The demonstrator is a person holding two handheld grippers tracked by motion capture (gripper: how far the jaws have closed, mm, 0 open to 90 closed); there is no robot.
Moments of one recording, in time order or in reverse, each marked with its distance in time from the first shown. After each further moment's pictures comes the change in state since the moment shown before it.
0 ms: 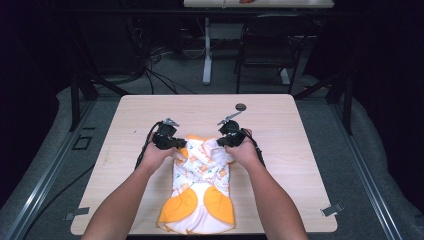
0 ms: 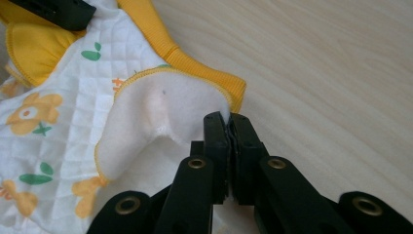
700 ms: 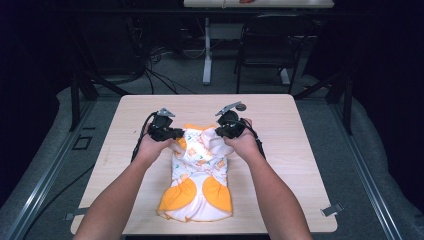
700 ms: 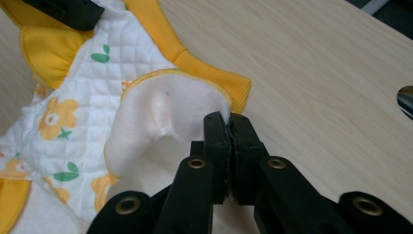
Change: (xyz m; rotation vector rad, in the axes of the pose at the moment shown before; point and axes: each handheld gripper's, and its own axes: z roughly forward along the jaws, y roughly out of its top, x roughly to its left) left arm 0.001 0.022 -0.028 -0.088 0.021 0.017; right arm 0.006 0.029 -0.031 -0.067 -0.048 -0.076
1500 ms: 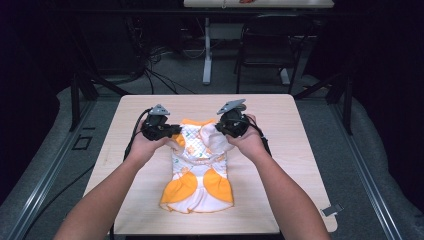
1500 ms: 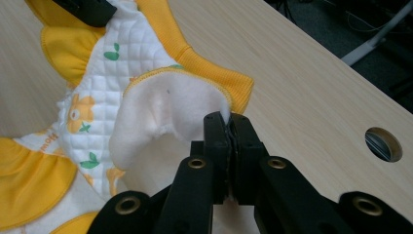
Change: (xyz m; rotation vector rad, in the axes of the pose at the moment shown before) left arm -0.009 0.005 -0.034 -0.070 -0.019 0.077; right arm 0.010 0.007 -0.037 -0.085 -0.002 -0.112
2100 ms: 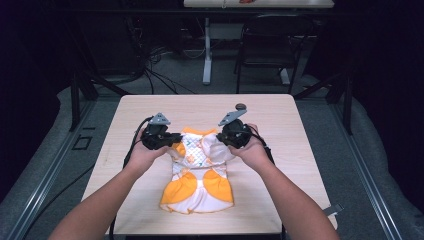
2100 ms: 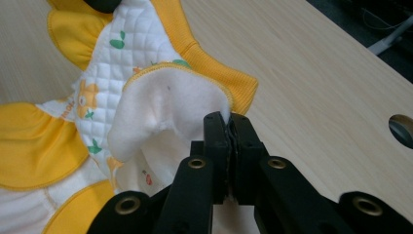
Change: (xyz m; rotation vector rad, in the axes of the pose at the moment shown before) left arm -0.017 -0.019 -0.002 0.011 -0.031 0.017; right arm 0.016 -0.024 -0.004 0.024 0.033 -0.038
